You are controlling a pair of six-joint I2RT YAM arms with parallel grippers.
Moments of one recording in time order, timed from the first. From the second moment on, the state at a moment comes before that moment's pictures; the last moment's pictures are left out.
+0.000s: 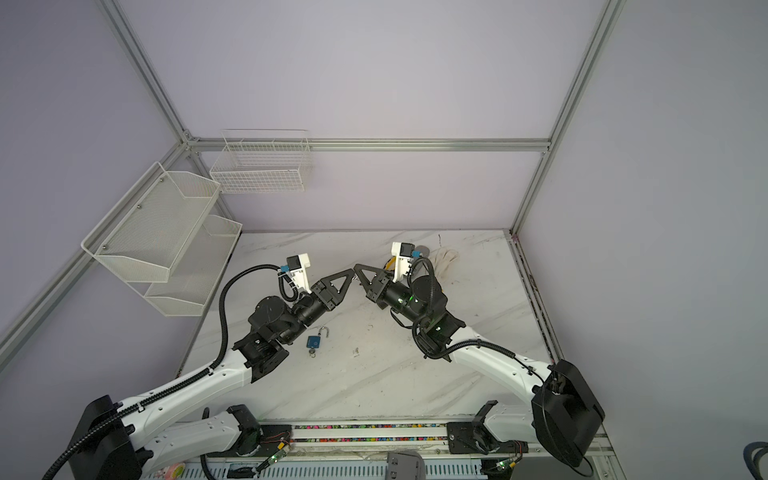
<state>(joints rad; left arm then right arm) -0.74 1.09 0.69 0.58 -0.01 -1.00 0.78 1.29 0.82 0.64 -0.16 0.96</state>
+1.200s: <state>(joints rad) -0.78 1.19 0.69 0.70 -0.09 -1.06 0.83 1.28 0.77 0.70 0.08 1.02</state>
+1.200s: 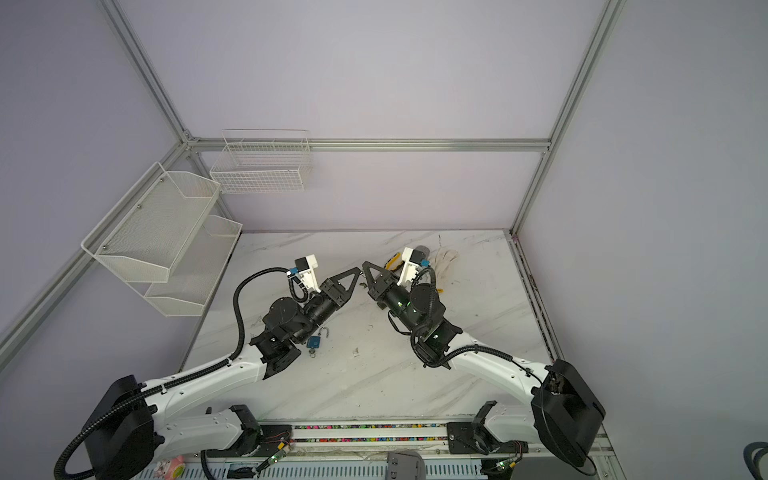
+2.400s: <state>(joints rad) -0.48 1.33 1.00 0.02 0.61 -0.42 0.52 1.15 0.77 0.32 -0.63 0.66</state>
